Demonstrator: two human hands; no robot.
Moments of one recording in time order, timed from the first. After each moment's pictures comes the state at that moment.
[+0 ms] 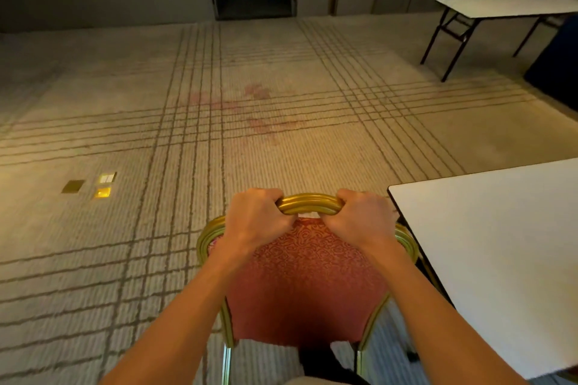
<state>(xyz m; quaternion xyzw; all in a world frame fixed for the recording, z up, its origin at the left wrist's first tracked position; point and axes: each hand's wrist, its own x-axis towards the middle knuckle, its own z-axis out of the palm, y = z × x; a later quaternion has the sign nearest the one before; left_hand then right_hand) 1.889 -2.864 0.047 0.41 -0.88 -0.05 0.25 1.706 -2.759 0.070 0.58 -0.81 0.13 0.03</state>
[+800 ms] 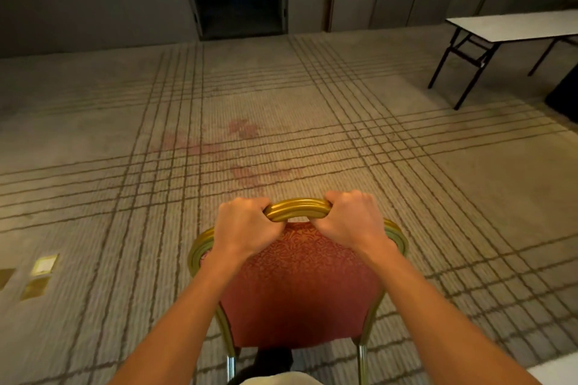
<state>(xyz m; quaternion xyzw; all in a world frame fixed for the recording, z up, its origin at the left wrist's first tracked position) 1.605 -3.376 0.026 0.45 -0.86 -0.04 0.22 1.421 -3.279 0.054 0.58 -0.80 0.16 0.01</state>
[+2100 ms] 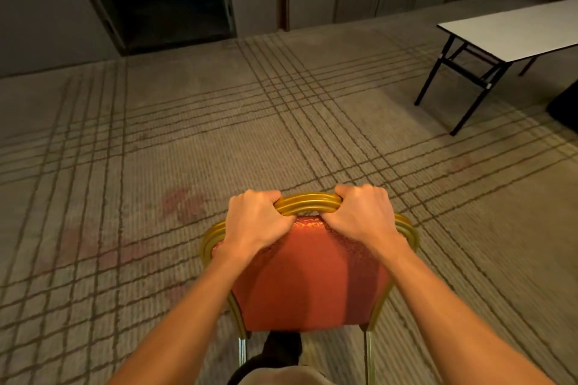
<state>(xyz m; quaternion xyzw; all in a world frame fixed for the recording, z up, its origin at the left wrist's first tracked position) 1.009 -4.110 0.029 0.42 -0.89 -0.13 0.13 0.850 -3.991 0.056 0.50 -0.86 0.10 -0.02</state>
